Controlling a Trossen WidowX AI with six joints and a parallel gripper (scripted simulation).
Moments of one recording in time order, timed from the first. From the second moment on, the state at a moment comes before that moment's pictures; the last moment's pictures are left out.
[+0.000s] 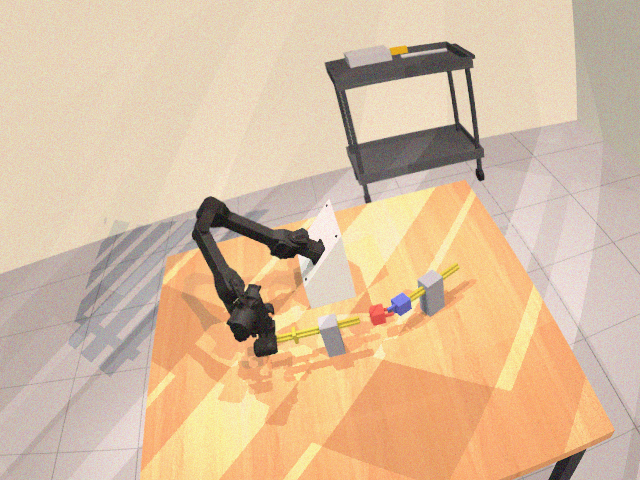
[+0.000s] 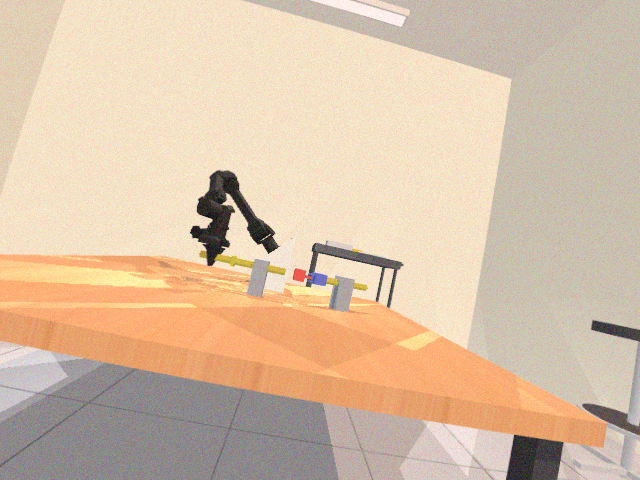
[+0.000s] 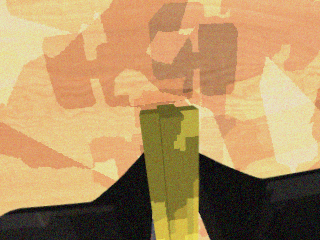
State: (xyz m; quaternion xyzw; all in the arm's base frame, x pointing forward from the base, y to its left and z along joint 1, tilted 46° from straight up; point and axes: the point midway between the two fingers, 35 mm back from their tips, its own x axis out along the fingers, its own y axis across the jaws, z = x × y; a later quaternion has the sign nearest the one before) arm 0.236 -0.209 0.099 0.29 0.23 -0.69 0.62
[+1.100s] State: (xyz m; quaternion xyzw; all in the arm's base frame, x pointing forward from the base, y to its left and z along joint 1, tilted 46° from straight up) arm 0.241 -0.174 0.061 0.29 0.23 -0.69 0.62
